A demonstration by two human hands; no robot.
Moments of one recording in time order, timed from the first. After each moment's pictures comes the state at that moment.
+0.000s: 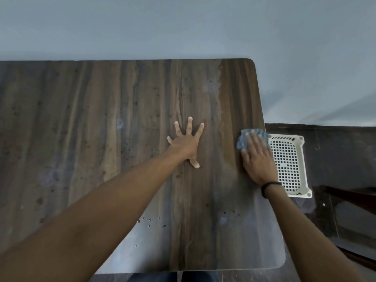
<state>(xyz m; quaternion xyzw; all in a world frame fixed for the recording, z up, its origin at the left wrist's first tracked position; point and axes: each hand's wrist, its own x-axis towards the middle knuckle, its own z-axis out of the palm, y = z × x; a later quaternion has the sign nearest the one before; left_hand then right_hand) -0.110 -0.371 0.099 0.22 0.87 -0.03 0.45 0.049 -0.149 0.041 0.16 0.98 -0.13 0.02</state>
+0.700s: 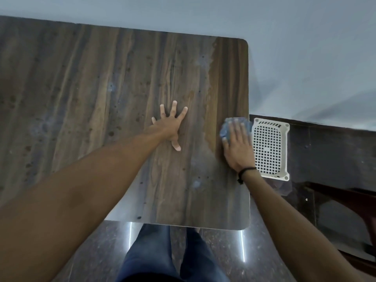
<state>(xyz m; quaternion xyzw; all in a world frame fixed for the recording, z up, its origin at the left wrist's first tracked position) -0.049 -0.385 0.109 0.18 0.89 0.00 0.43 0.101 -0.157 0.045 0.12 0.98 -0.14 0.03</state>
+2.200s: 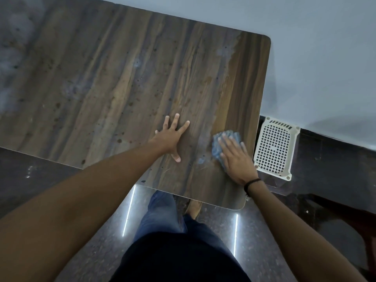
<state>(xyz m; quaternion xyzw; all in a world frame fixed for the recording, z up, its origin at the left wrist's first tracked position) 0.074 -0.436 0.094 0.17 0.90 0.01 0.40 0.185 -0.163 0.047 -0.12 0.98 -0.15 0.07</state>
